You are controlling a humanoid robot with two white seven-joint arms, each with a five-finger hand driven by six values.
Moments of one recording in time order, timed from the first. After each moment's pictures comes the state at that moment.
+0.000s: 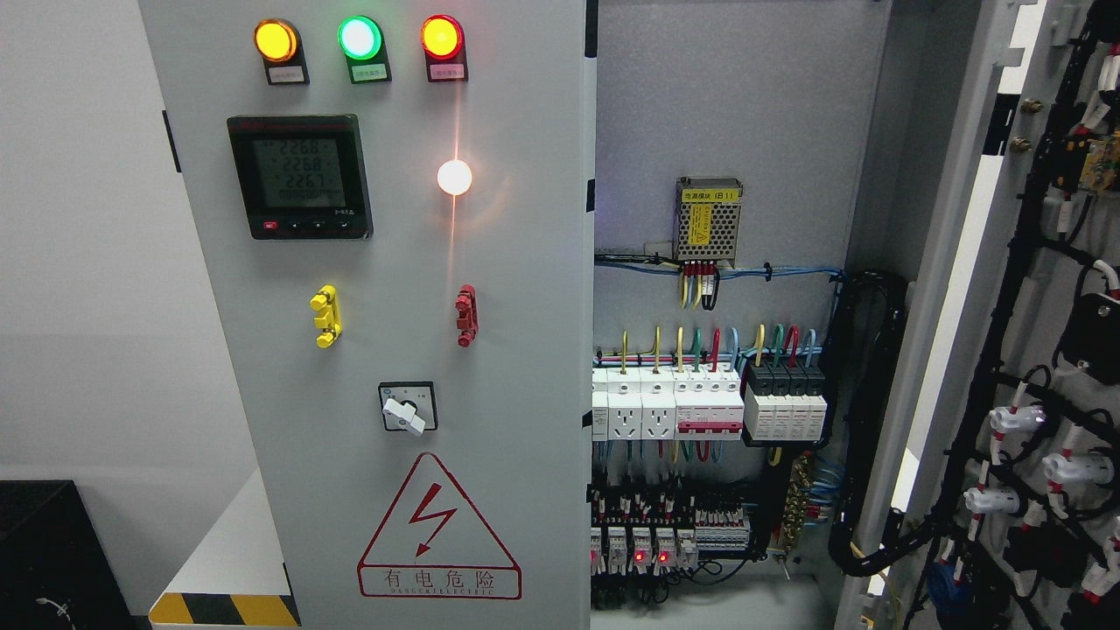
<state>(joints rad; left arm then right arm) 0.01 0.14 -0.22 -0.11 0.21 0.07 -0.06 0.11 0.12 -0.21 -0.07 0.00 -0.06 -0.09</state>
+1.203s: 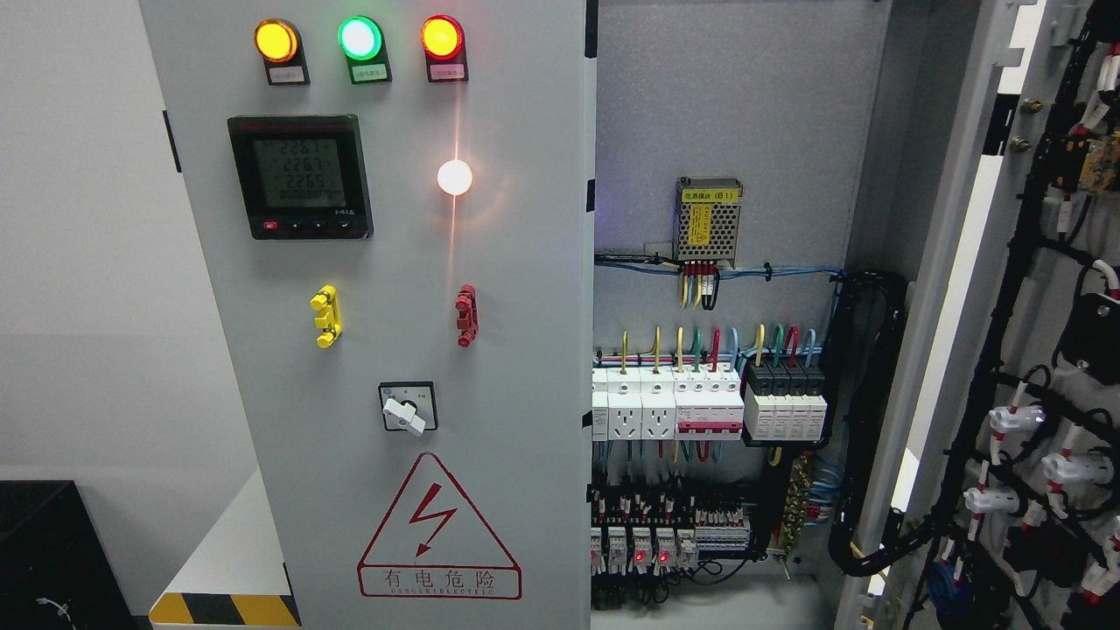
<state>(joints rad) 0.00 0.02 -0.02 0.06 0.13 -0.09 0.06 0.11 0.12 -0.21 -0.07 0.00 -0.06 -0.09</state>
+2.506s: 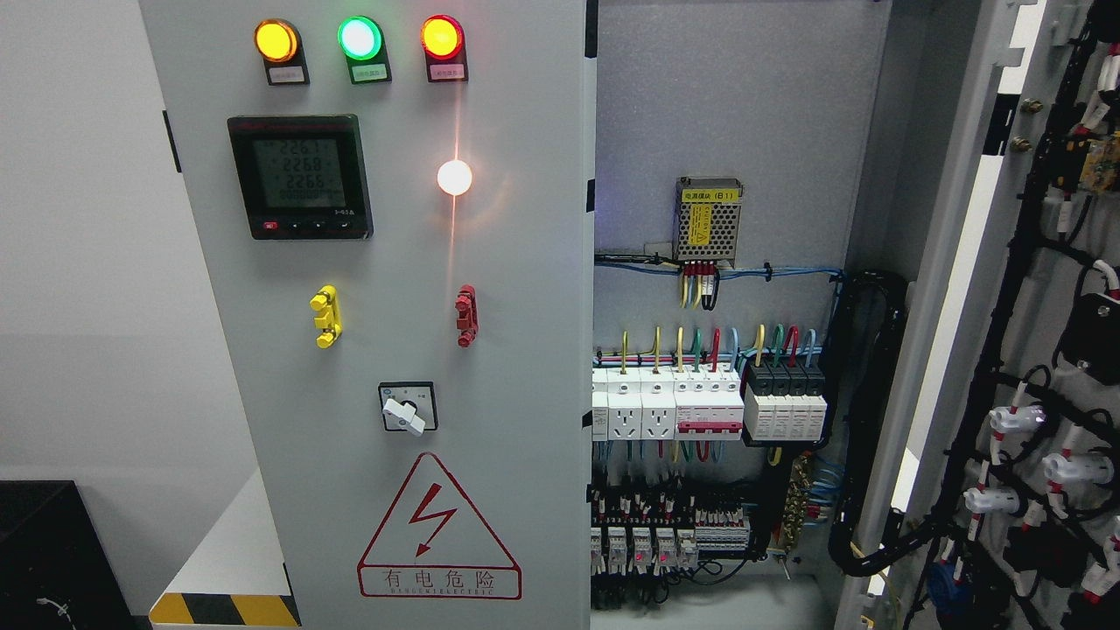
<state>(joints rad) 0.00 -0.08 0.00 0.08 0.13 -0.10 0.01 0.39 0.07 0.00 -0.92 0.00 -0.06 -0.09</state>
